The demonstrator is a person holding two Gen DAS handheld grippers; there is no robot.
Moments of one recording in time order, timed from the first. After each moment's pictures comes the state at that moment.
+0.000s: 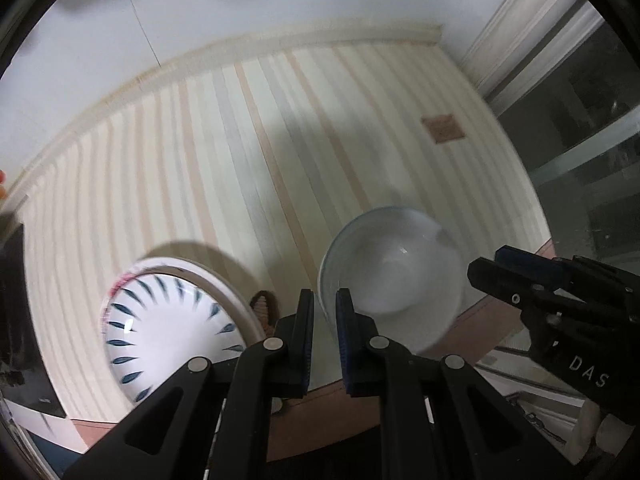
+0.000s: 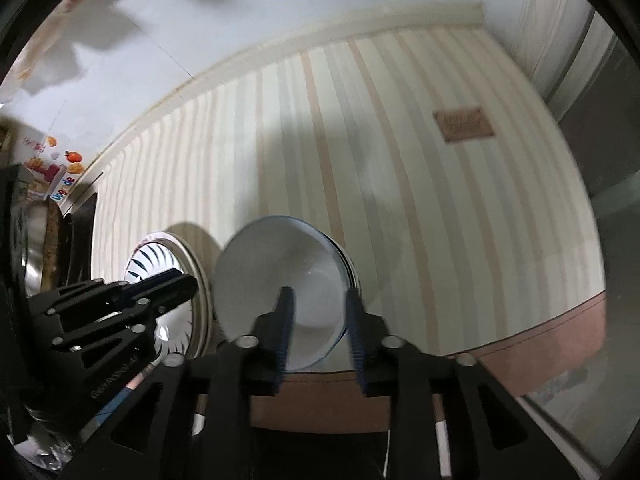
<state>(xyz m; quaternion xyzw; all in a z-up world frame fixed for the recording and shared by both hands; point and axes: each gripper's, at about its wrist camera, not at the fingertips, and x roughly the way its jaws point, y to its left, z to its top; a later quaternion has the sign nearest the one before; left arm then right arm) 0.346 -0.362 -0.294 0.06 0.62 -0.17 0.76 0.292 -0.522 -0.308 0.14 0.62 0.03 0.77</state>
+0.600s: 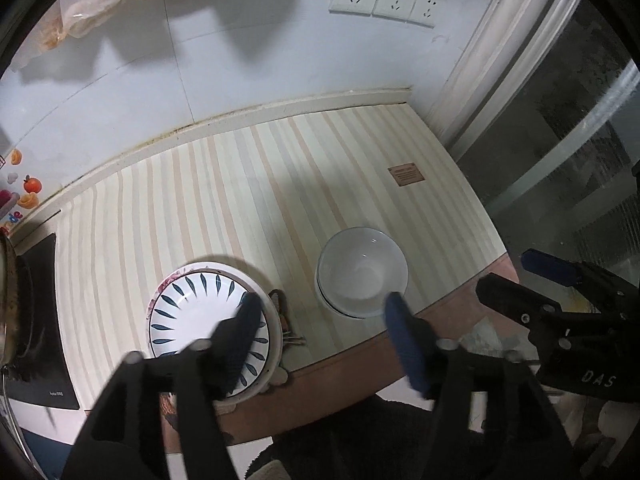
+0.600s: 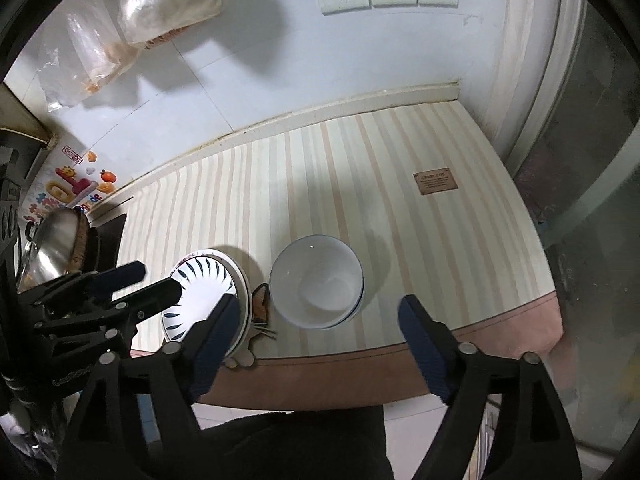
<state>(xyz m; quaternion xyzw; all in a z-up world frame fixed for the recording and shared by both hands) 0.297 -0.325 -0.195 0.04 0.56 -0.19 0.80 0.210 -0.506 -0.182 0.11 0.54 0.01 0.83</state>
